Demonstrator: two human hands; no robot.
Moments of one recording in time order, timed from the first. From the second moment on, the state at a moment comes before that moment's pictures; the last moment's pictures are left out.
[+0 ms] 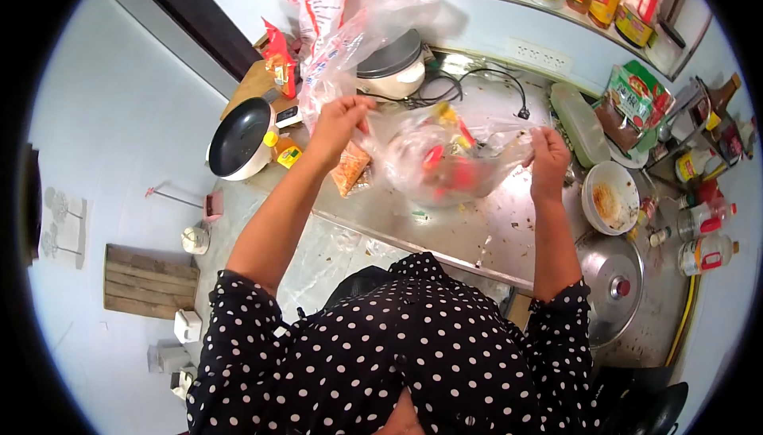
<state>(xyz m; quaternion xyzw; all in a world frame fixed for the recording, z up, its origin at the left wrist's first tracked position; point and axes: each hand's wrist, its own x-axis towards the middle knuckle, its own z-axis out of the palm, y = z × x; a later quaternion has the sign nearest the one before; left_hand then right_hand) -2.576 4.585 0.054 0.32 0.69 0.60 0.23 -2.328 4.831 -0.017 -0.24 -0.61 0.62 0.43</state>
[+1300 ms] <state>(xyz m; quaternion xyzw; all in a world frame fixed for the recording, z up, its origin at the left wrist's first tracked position) -2.495 4.562 0.028 0.55 0.81 0.09 0.20 -2.304 4.702 -0.077 -0.28 -0.92 0.17 0.23</state>
